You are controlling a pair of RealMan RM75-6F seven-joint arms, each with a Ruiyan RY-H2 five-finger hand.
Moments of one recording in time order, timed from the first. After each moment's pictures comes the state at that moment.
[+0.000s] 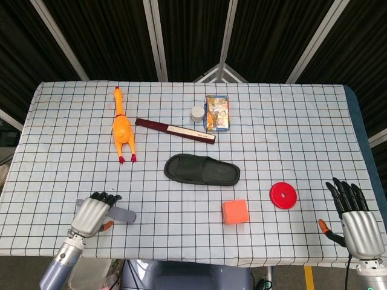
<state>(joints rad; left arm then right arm) -0.23 -1.53 0.01 -1.52 1.62 1.25 0.44 0.01 -1.09 0.02 -1.69 -1.66 1.57 -0.02</state>
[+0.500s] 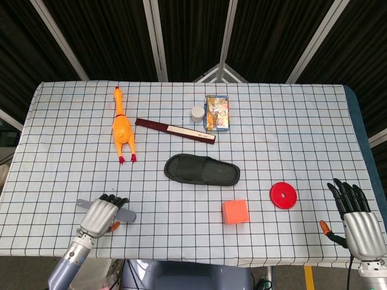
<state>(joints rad) -0.26 -1.57 0.02 -1.51 1.57 1.20 0.48 0.00 -1.08 0.02 -1.70 -1.65 1.57 -0.01</state>
